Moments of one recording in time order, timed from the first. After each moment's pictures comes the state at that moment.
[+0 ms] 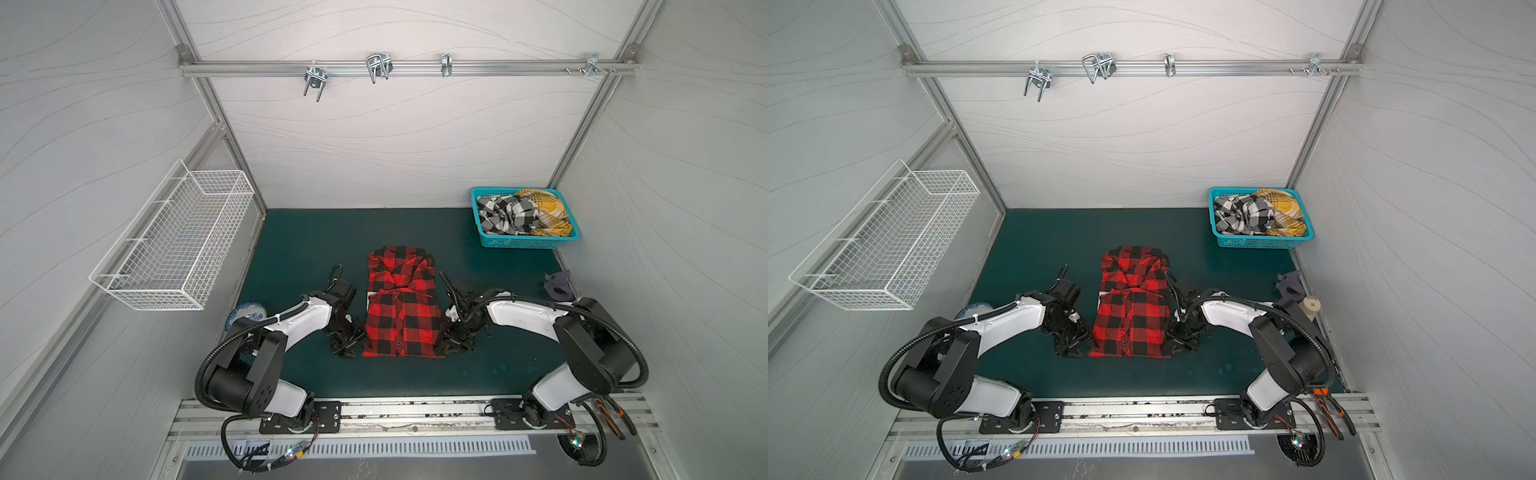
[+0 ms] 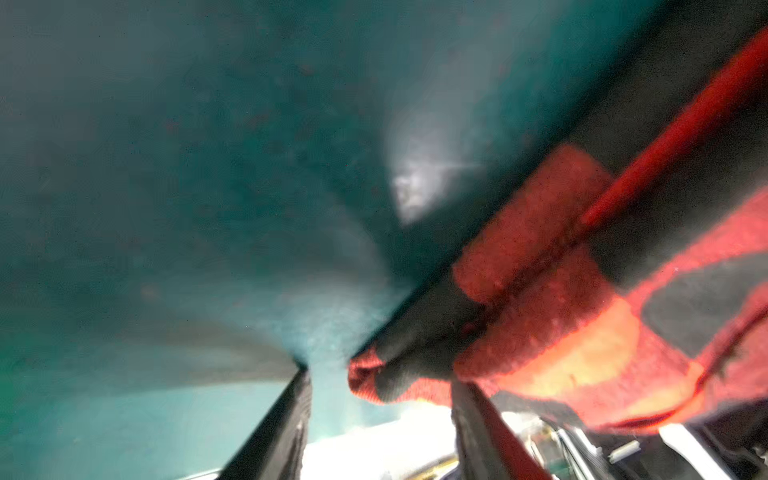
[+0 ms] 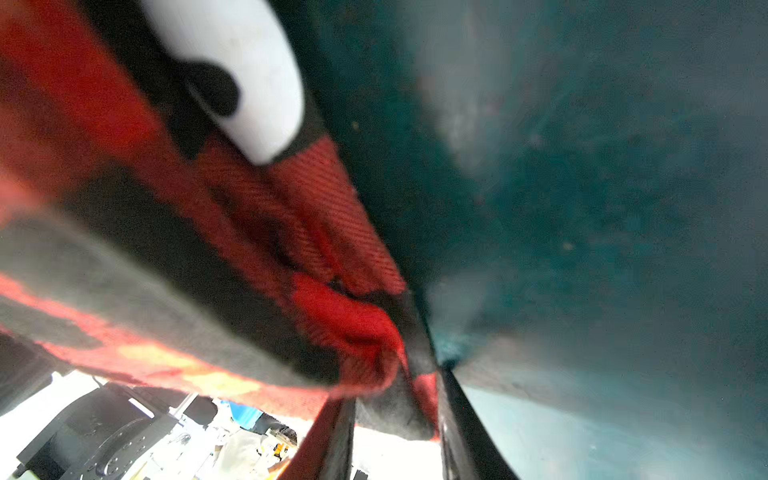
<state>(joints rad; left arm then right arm) -0.40 1.45 0.68 -0.78 0.40 -0.84 0.68 1.56 0.76 -0.61 -0.54 0.87</state>
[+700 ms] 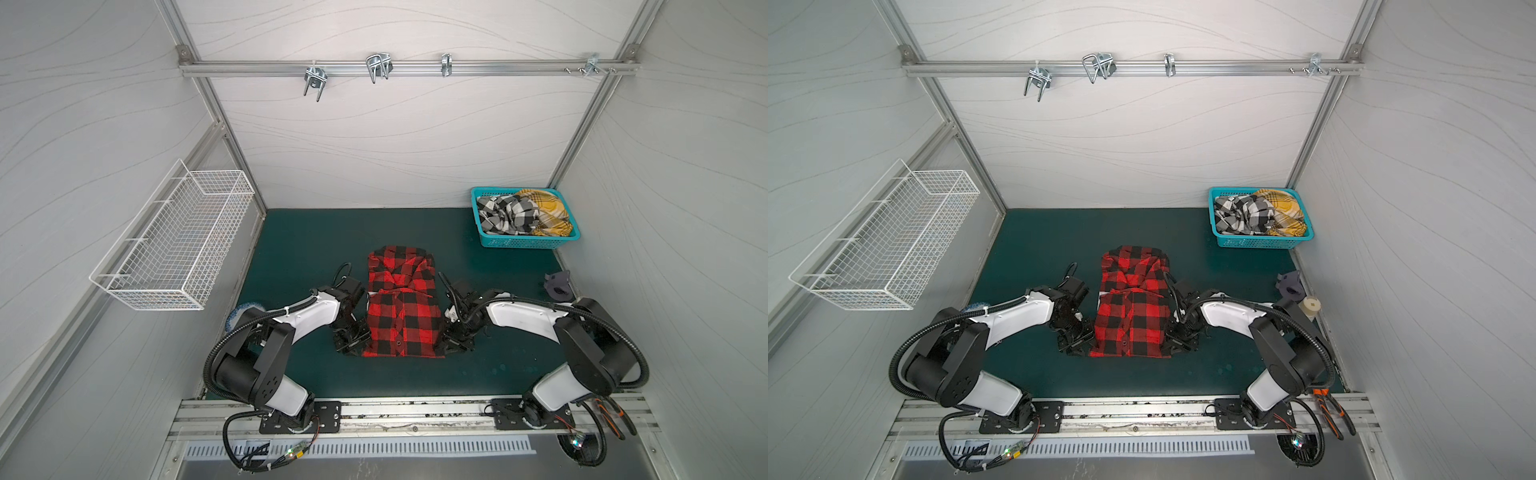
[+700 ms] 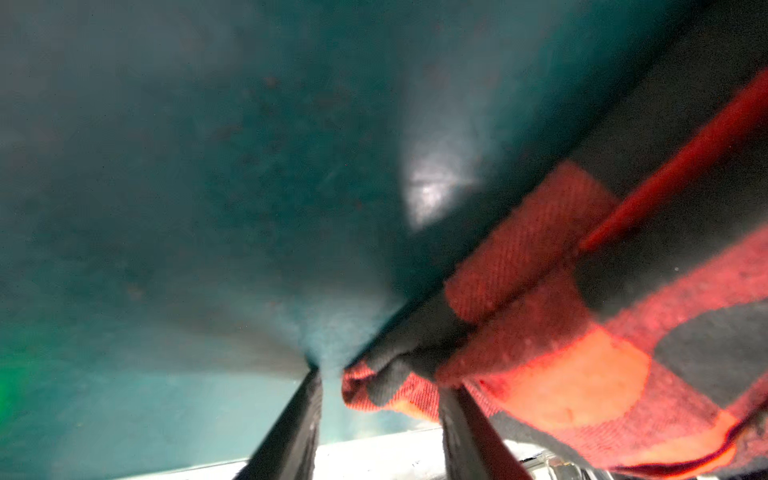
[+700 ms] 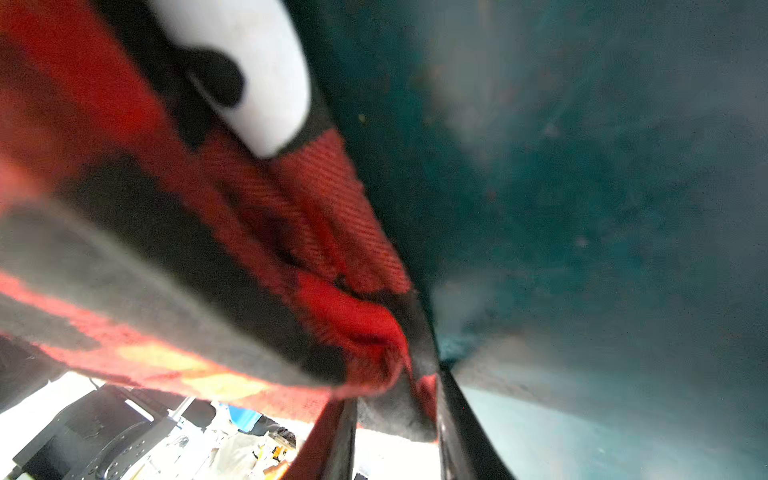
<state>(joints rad) -0.43 1.52 0.75 -0.81 0.38 -0.88 0.70 1.57 0.76 -0.59 -0.54 0.88</state>
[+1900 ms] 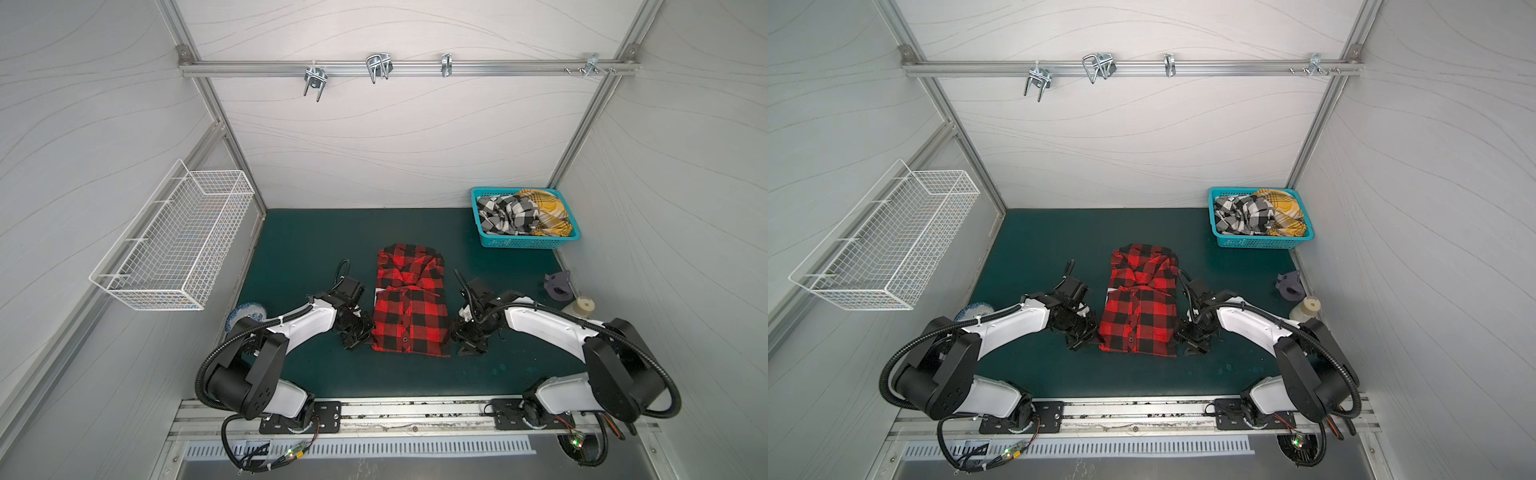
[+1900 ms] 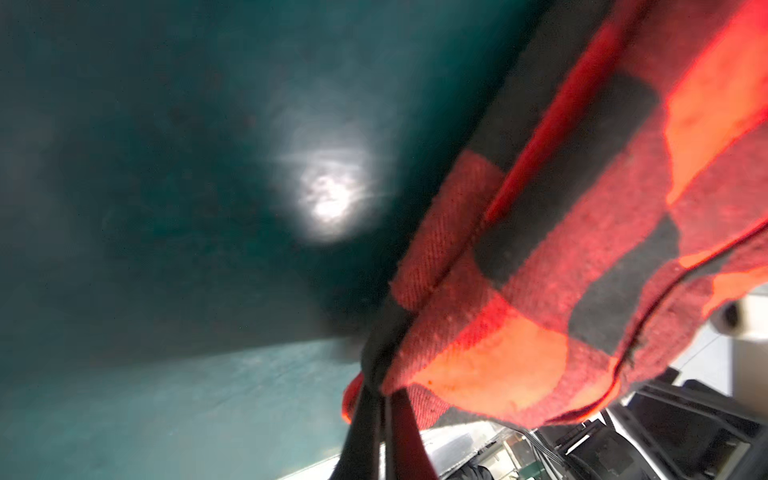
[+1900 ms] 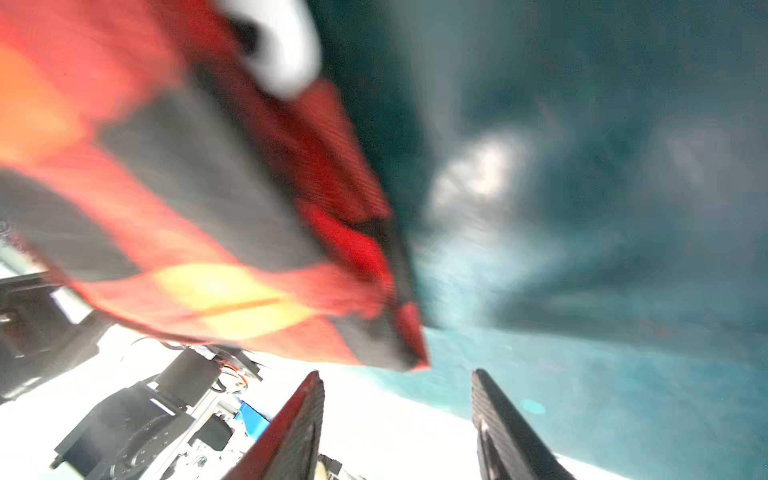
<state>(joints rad) -0.44 1.44 0.67 -0.59 0.49 -0.97 0.62 1.39 0.67 -0.70 -0.51 0.91</state>
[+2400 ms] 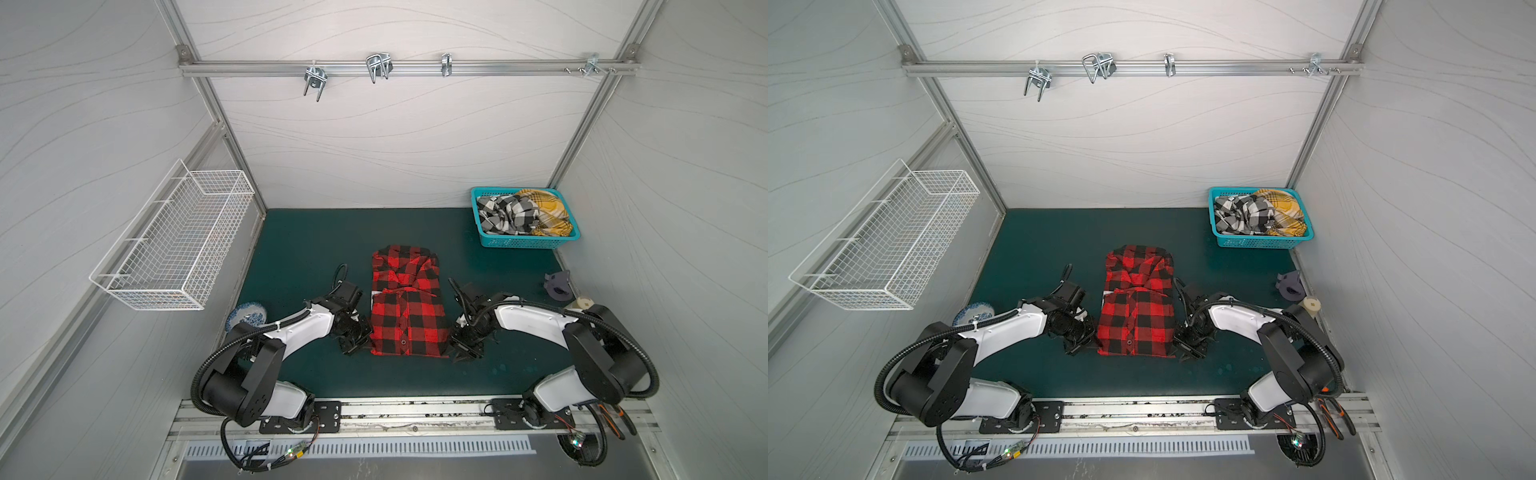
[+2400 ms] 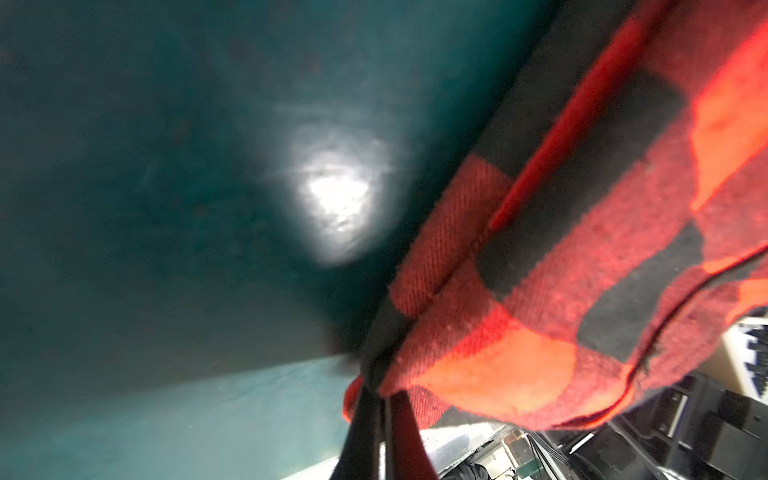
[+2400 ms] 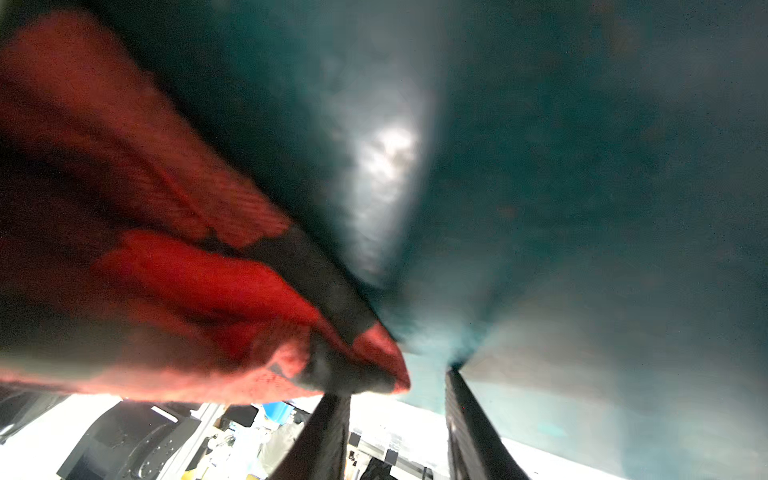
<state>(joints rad) -0.44 1.40 0.62 -0.58 0.49 -0.97 0.64 1.50 0.70 -0.66 -0.55 0.95</state>
